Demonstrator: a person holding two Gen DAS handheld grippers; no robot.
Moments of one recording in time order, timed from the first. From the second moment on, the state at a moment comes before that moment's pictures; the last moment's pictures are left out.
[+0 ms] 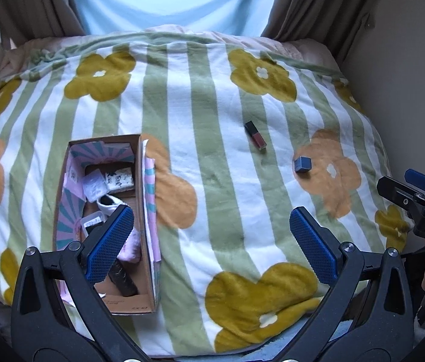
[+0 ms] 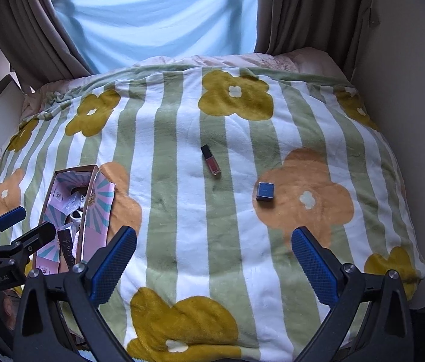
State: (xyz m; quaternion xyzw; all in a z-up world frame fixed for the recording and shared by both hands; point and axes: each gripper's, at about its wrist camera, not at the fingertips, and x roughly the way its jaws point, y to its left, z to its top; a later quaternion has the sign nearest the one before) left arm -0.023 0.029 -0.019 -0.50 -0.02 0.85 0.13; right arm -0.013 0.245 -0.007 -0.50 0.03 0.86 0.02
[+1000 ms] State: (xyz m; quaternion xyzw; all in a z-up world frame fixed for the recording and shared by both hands) left arm -0.216 0.220 -0.209 -0.47 0.24 0.78 0.34; right arm -0.128 0.340 -0.188 -0.52 0.08 0.84 0.14
